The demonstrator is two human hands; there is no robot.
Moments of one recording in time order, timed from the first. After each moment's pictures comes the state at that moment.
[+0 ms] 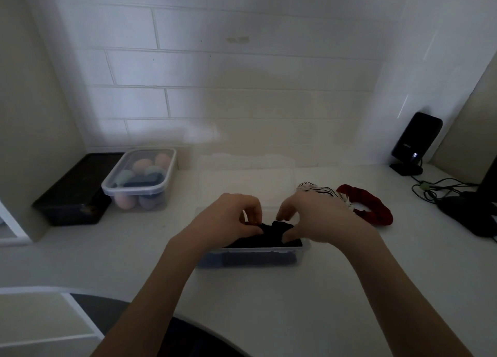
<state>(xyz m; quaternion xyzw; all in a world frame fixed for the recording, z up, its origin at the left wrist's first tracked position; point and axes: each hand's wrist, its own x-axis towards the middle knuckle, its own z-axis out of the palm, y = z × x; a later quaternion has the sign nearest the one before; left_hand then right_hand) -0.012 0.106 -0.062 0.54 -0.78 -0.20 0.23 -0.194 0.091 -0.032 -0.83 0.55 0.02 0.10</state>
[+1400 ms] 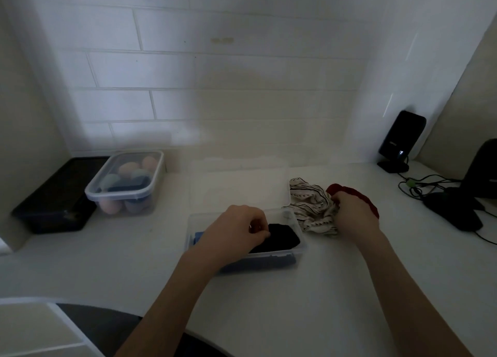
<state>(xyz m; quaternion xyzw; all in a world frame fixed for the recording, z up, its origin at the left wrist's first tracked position) -0.047 0.110 -0.079 0.55 -0.77 -0.20 0.25 -0.292 0.025 -0.114 -0.64 0.75 -0.17 0.04</state>
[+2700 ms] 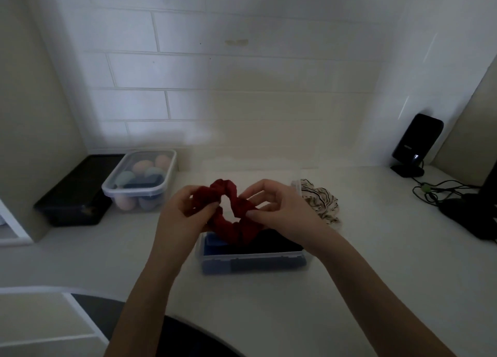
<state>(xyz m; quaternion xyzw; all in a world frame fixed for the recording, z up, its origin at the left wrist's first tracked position) 0.011 0.143 -0.070 0.56 -0.47 -0.33 0.60 -0.163 0.097 -0.048 -0.71 0.38 -0.34 0.48</state>
